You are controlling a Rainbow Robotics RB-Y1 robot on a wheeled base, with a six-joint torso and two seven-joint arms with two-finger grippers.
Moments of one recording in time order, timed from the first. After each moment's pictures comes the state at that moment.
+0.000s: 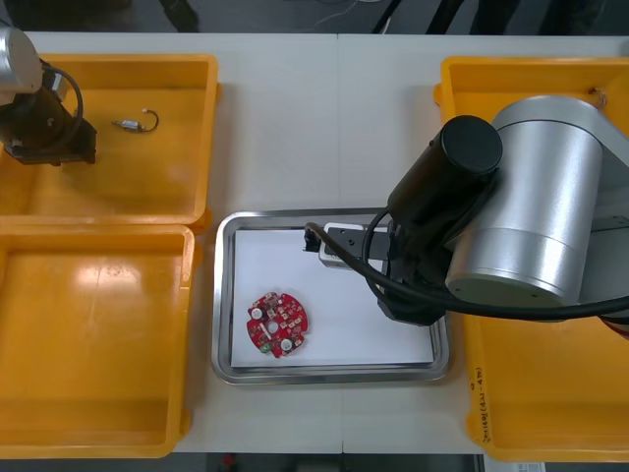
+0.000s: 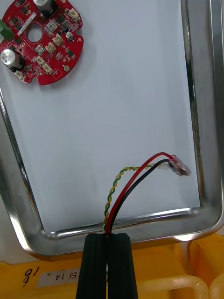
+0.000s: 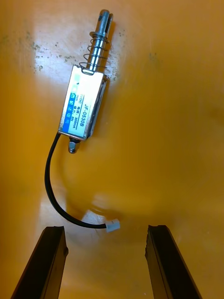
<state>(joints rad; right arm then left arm) -0.71 -0.60 0.63 -2.28 -0.71 1.92 1.77 -1.04 0.66 -0.09 -0.62 0.51 1.22 -1.52</state>
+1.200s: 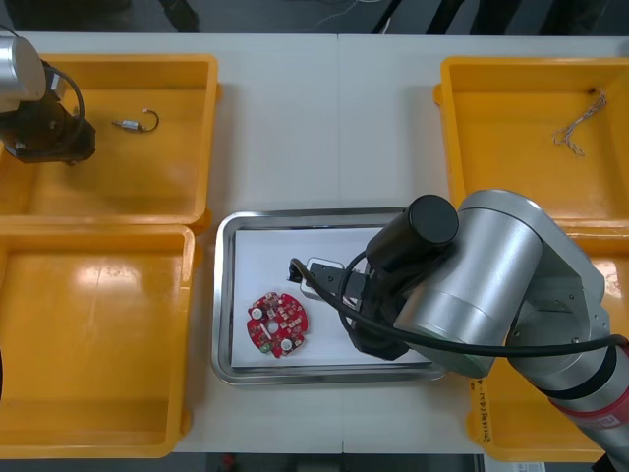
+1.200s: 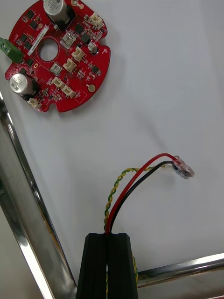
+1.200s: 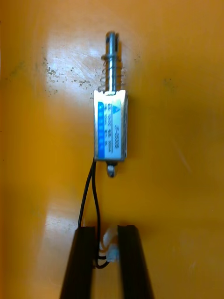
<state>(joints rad) -0.46 -0.43 0.64 -2.22 -0.43 1.82 1.85 -1.05 0.65 -0.09 -0.57 0.49 1.13 -1.52</state>
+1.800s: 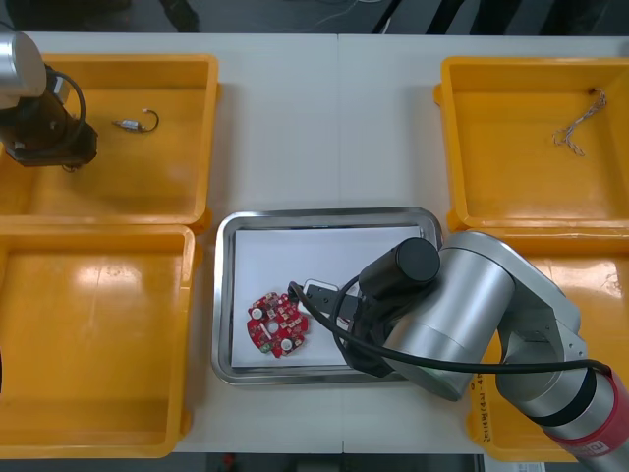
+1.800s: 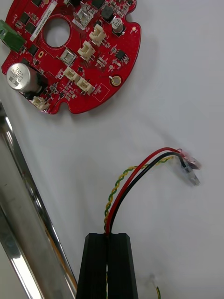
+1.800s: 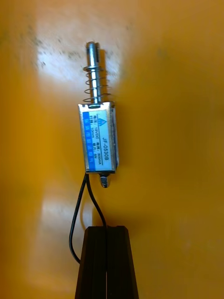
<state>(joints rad) -0.37 -0.43 0.71 -2.14 -0.36 1.67 1.85 -1.05 0.65 -0.09 -0.59 0.49 1.21 -1.52</state>
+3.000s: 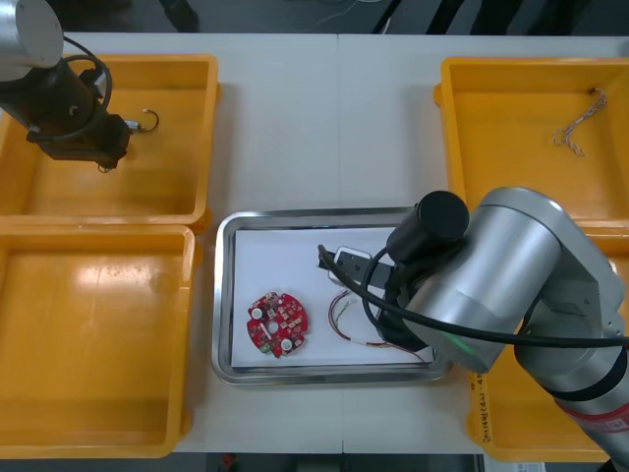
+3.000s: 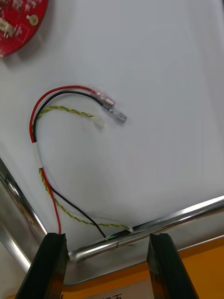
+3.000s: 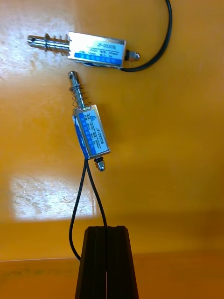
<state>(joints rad) -0.43 -0.42 0.59 -2.24 -0.32 1.91 1.84 -0.95 0.65 -0.10 -1.02 0.62 1.58 -1.52</state>
